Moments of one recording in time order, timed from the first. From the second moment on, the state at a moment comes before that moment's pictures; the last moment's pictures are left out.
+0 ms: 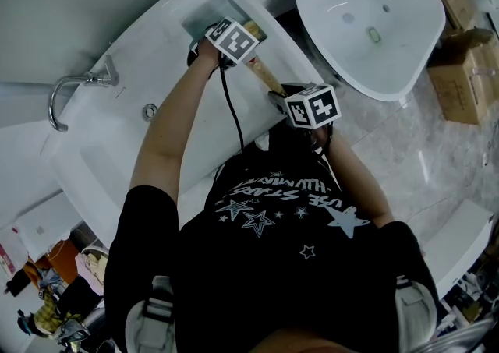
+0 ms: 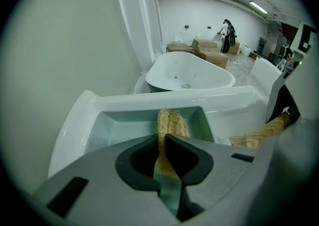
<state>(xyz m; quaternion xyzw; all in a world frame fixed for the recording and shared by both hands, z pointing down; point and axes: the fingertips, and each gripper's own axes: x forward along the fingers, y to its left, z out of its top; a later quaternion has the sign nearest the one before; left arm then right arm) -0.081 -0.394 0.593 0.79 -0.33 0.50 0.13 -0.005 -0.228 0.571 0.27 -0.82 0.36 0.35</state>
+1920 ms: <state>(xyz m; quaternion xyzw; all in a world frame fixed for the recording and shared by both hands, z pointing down) -0.153 -0.454 0.557 0.75 -0.50 0.42 0.14 -0.002 -0.227 0.570 0.27 -0.82 0.36 0.35</state>
